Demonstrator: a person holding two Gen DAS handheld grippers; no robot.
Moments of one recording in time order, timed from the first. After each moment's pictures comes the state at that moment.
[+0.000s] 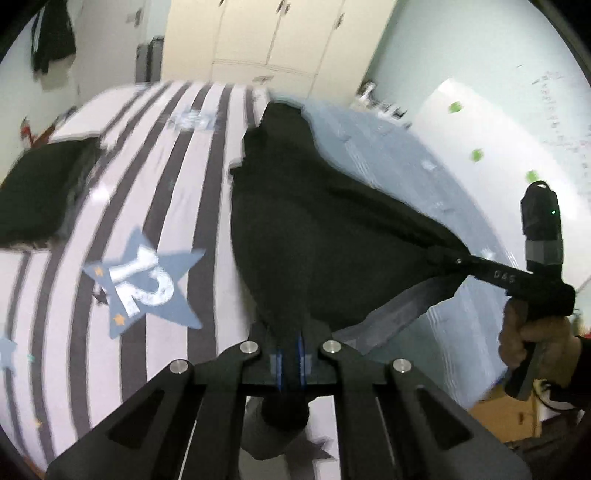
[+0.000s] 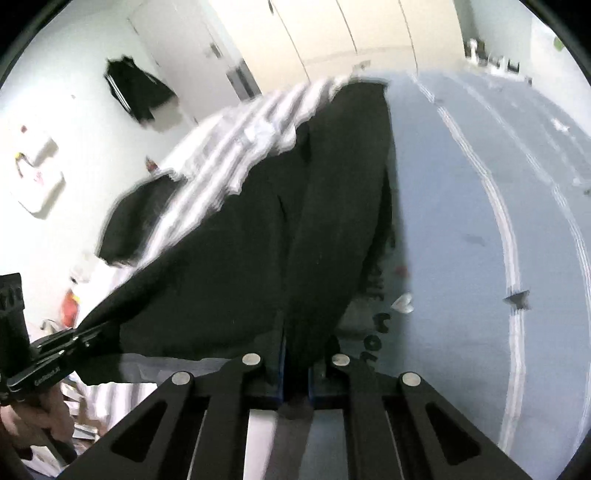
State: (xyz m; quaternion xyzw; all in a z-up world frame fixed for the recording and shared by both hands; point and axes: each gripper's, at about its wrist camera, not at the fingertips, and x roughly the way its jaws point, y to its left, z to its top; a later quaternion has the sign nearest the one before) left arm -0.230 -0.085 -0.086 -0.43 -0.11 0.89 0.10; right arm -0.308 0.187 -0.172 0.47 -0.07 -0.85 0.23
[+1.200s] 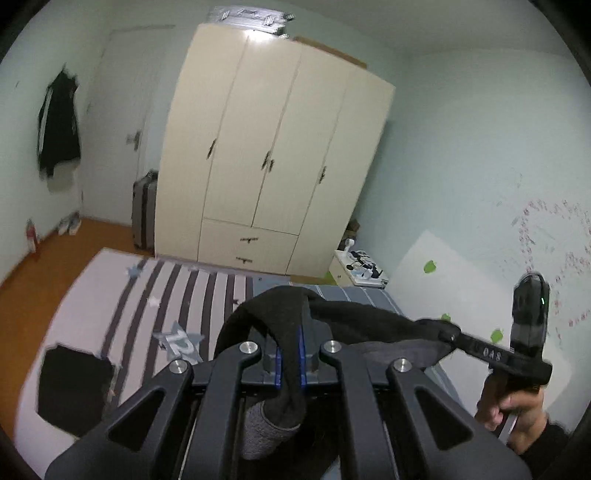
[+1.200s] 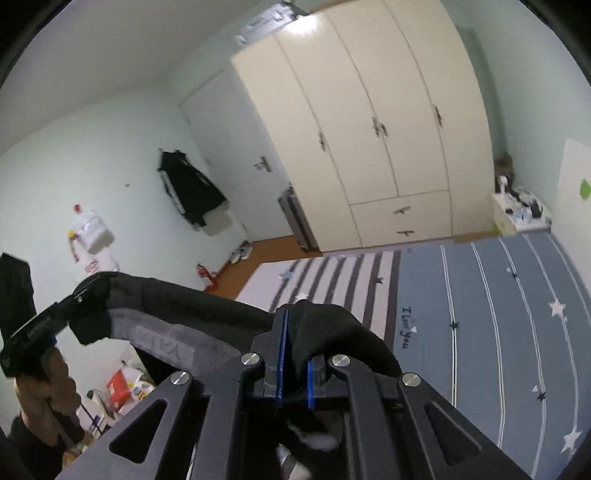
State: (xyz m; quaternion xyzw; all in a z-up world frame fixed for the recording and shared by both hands) left arm -0.463 -0.100 0.319 -0.23 -0.14 0.96 0.07; right arm -0.484 0.210 0.287 0.32 -0.12 -0.90 0.27
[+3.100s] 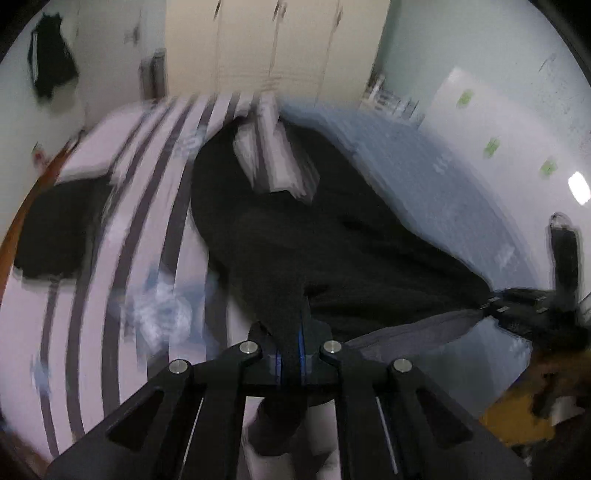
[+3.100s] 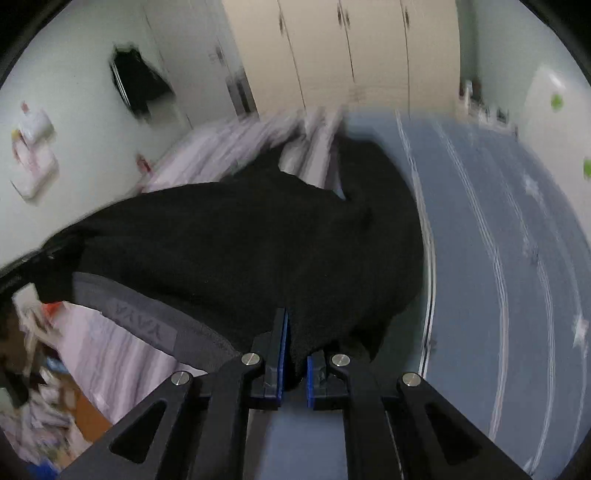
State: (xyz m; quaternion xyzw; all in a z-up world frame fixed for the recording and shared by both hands) left arm -0.245 -0.029 -0.167 -0.50 -0.06 0.86 0.03; right arm -0.308 0.230 -0.148 0.52 0.00 -0.83 0.19
